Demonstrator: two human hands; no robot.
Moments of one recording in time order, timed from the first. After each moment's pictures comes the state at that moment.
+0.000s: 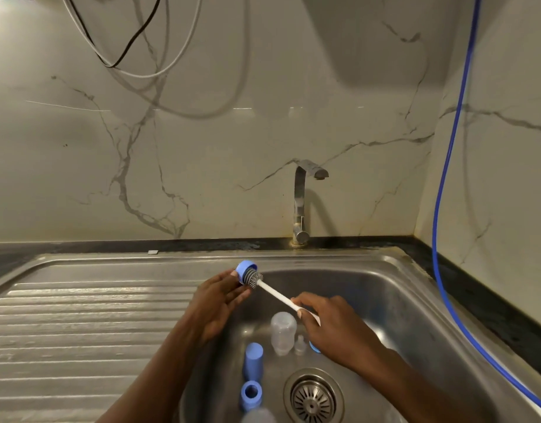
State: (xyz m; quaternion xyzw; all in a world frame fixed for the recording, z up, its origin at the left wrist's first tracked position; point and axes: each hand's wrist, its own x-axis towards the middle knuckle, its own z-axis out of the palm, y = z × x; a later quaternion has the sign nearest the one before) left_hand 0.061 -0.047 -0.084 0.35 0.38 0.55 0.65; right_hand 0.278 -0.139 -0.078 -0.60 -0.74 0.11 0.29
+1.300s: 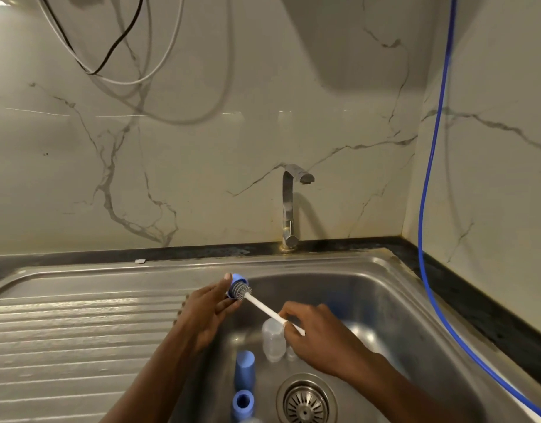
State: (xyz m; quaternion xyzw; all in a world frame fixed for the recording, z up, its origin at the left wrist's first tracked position) left_hand 0.070 -0.052 -0.079 0.35 0.42 0.54 0.64; right_hand 0.266 -0.149 -0.069 -0.59 -0.74 0.15 0.28
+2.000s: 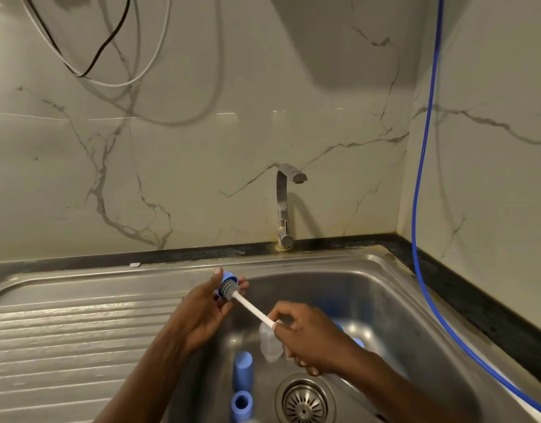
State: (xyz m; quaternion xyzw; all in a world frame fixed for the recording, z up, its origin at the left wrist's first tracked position) left_hand 0.068 -0.056 -0.072 0.30 0.32 0.53 0.72; right_hand 0.259 -0.155 -0.058 -0.56 -0.66 0.38 0.33
